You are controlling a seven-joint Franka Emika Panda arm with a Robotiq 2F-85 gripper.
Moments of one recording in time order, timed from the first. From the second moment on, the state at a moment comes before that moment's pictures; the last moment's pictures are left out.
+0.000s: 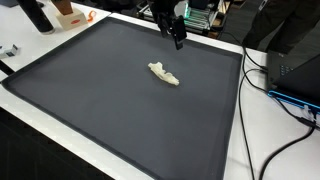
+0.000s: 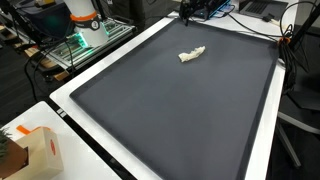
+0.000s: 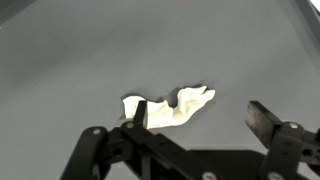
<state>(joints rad) 0.18 0.23 0.05 -2.03 0.30 2.16 0.66</state>
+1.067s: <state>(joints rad) 0.01 0.19 0.02 -2.34 0.88 2.33 0.49</state>
